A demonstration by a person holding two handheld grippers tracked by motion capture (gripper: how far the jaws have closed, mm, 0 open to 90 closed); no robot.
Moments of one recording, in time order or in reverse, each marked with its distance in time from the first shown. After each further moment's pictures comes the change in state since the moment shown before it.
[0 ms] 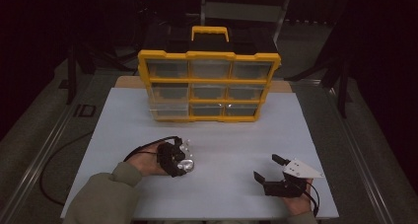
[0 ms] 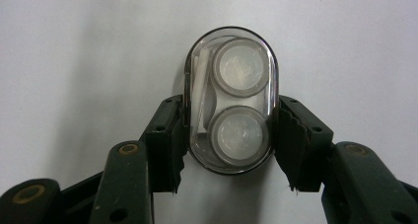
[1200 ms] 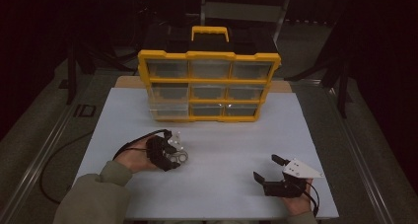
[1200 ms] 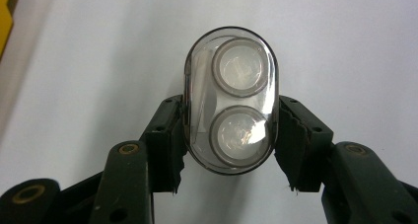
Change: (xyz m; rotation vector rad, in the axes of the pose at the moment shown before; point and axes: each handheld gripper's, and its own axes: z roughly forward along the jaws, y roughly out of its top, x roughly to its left) left arm 0.004 -0.013 -0.038 -0.066 0.075 -0.034; right arm 0.000 0.000 0.000 0.004 0.004 0.000
